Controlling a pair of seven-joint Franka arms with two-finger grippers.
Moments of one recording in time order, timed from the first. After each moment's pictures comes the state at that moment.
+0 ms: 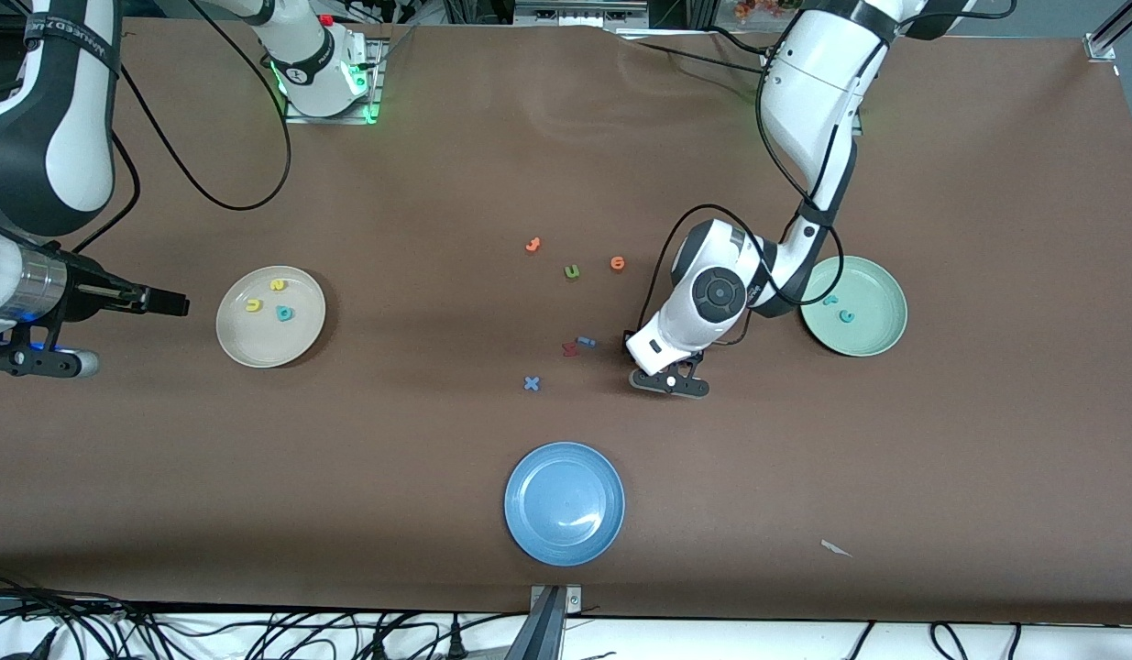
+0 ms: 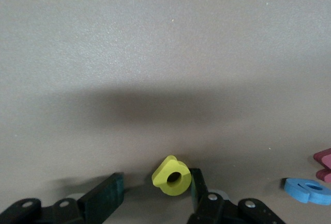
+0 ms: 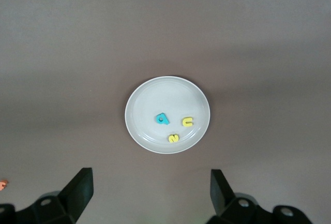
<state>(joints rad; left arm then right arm) -0.53 0.76 0.00 -1.67 -0.24 2.46 -0.22 0.50 0.44 -0.65 -1.35 0.21 1.50 -0.02</state>
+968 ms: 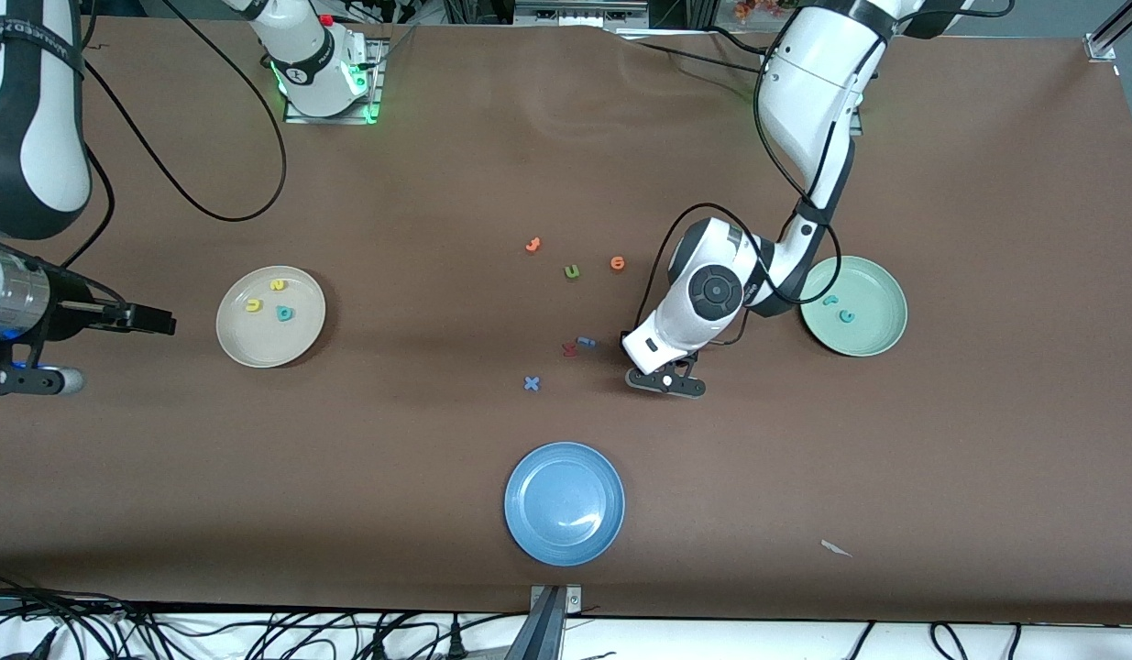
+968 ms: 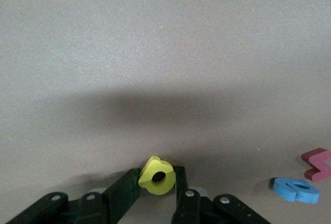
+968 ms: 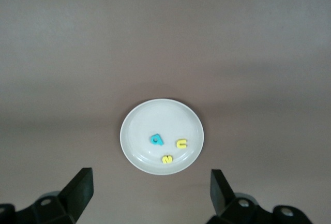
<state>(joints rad) -0.54 0.76 0.01 -1.67 -0.24 2.45 -0.22 0.04 0.40 -0.08 -1.33 0.01 1.60 0.04</state>
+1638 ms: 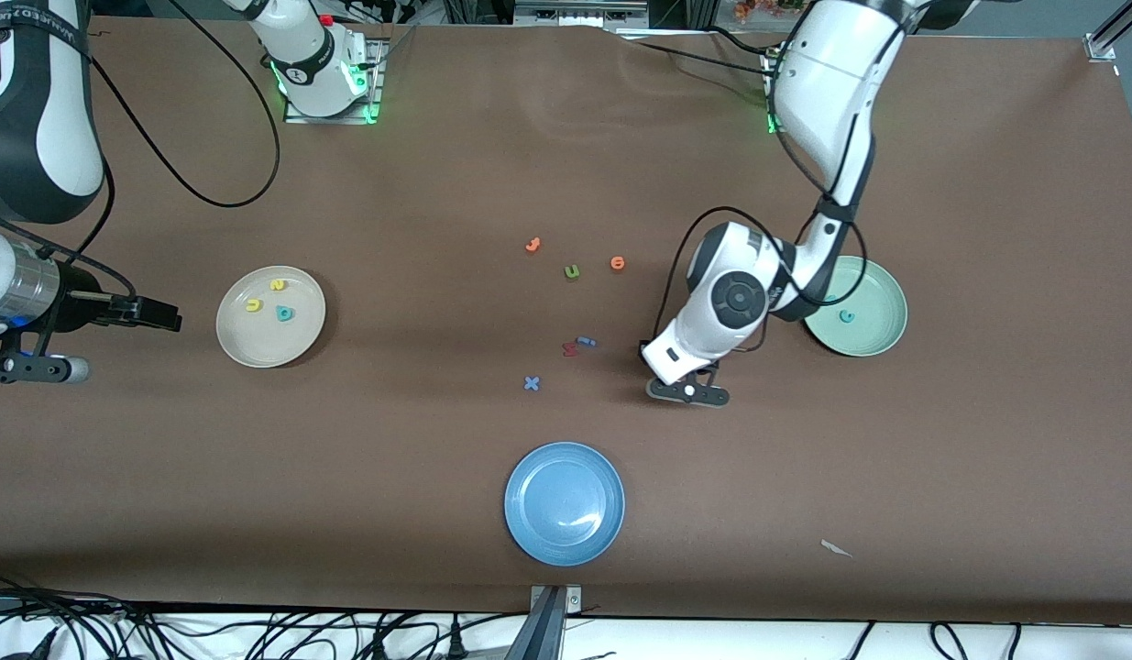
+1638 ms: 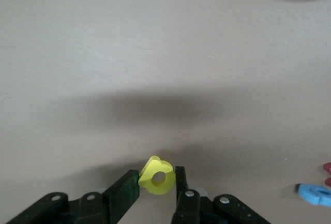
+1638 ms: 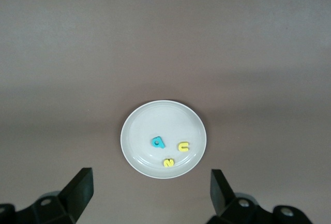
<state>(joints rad) -0.50 0.68 0.07 -1.65 -0.21 2.33 -0.18 0.04 0.34 -0.07 -1.43 0.00 1.66 0.04</state>
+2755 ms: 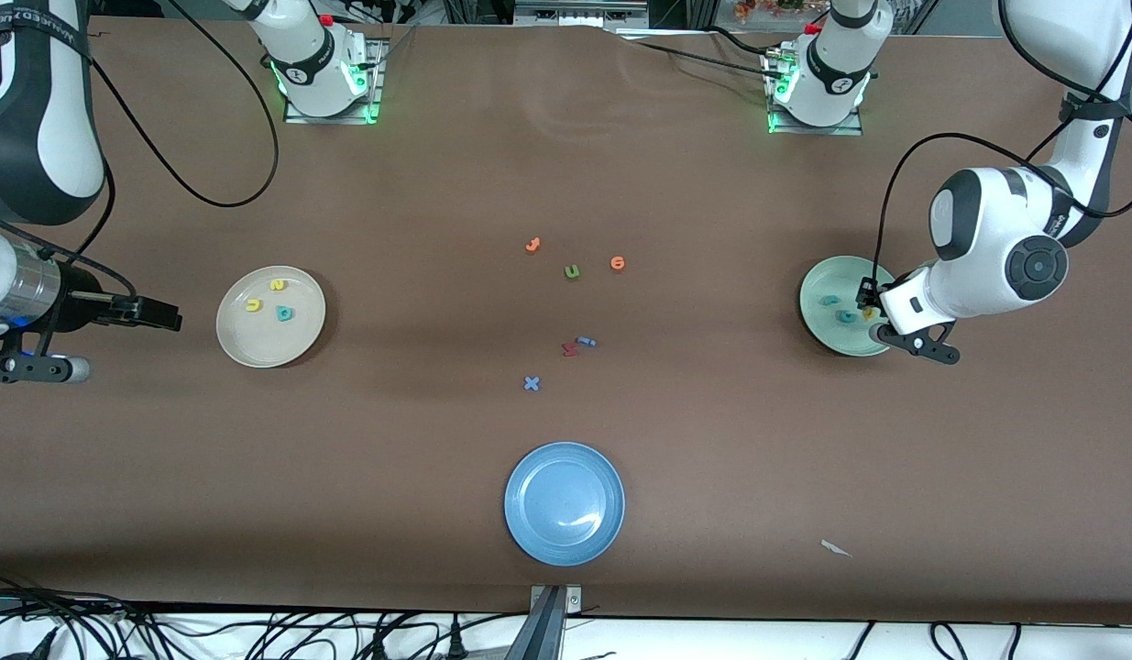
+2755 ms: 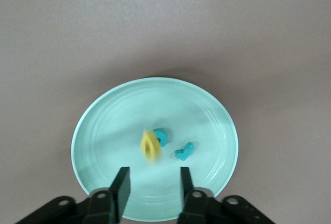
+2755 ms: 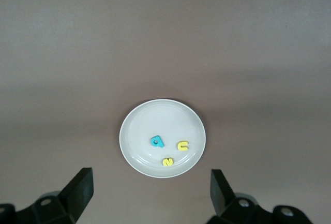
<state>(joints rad) -0.06 0.28 0.08 -2.10 -0.04 2.14 0.36 0.04 0.34 -0.07 -1.44 0.00 1.66 0.04</state>
